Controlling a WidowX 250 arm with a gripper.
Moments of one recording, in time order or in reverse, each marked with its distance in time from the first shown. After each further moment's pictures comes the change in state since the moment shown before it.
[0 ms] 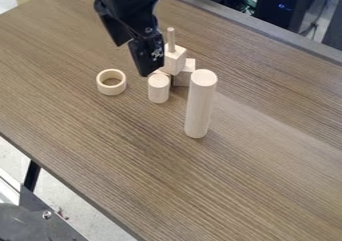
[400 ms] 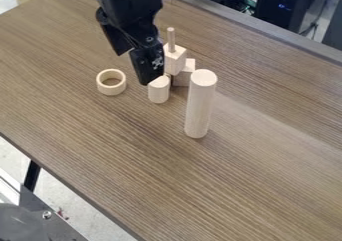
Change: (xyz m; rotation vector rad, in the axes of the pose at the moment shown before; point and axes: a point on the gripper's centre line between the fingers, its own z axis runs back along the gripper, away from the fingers) arm 0.000 0.000 -0.011 -0.017 0.024 0.002
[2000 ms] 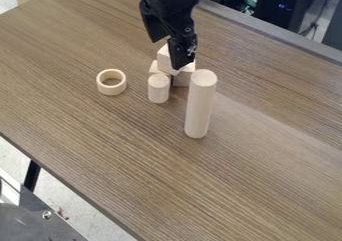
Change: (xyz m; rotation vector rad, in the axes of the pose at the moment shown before) arm 0.046 0.020 -0.036 0.021 0.013 -0.045
